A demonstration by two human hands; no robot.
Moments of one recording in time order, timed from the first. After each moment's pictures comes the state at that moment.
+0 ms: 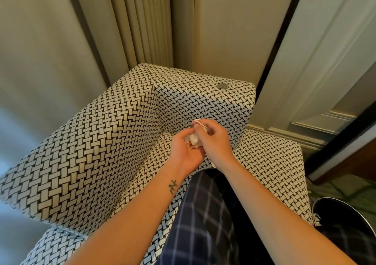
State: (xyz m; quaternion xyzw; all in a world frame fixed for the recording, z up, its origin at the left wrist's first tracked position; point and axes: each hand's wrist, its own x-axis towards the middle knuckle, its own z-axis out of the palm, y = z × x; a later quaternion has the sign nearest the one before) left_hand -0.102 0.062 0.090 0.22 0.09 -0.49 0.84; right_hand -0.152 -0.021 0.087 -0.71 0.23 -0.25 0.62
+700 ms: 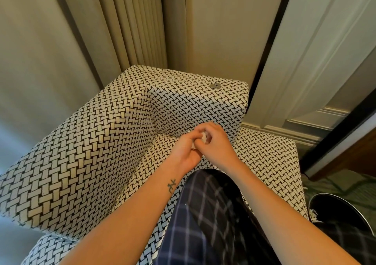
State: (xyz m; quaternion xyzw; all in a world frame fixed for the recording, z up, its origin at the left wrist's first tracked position) left_hand -0.100 0.043 0.082 0.36 0.06 -0.47 0.80; right_hand -0.172 -0.044 0.086 -0.85 0.18 -0.18 0.46
